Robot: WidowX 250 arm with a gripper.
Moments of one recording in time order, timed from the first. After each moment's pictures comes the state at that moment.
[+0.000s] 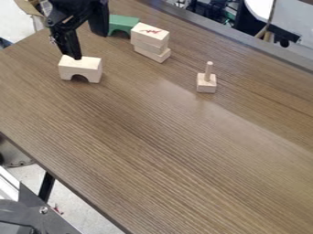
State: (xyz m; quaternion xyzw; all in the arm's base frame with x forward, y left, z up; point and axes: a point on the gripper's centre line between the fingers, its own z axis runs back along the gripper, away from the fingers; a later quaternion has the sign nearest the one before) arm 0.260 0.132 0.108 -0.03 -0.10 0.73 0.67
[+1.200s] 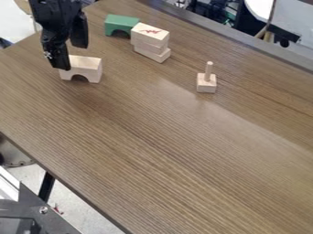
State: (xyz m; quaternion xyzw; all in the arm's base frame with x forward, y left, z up) arm 0.266 0.178 0.069 -0.02 -0.08 0.81 0.57
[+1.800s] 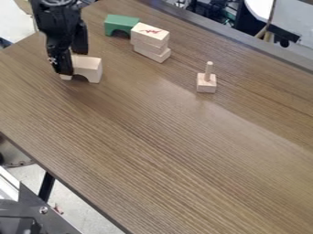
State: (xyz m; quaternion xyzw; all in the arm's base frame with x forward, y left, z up) arm 0.271 0.185 0.047 -0.02 -0.05 0.84 0.55
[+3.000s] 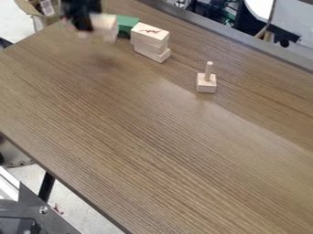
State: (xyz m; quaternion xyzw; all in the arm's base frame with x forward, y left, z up) arm 0.332 0.185 0.104 -0.11 -0.11 0.81 0.57
